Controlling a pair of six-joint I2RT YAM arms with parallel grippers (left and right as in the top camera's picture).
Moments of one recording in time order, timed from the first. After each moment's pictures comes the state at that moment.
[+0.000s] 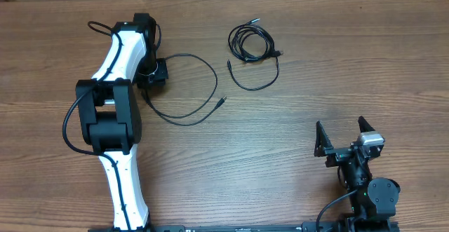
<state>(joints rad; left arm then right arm) -0.02 2.34 1.88 -1.16 -0.04 -0.24 0.01 0.01 0.02 -0.03 -0.12 0.04</state>
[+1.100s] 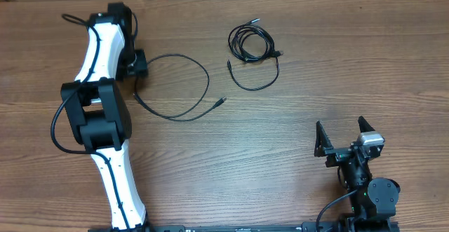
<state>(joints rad) 0.09 2.39 2.03 -1.21 -0.13 -0.17 0.01 0.01 0.02 -0.03 -0.12 0.04</state>
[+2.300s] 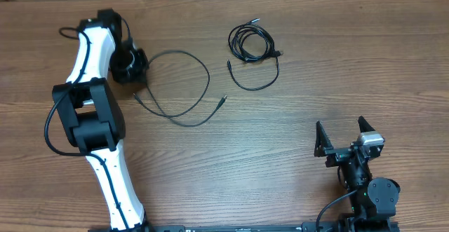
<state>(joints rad) 0.15 2.38 2.08 -1.25 0.25 -0.24 0.01 0.01 0.02 -0.03 -0.12 0.04</state>
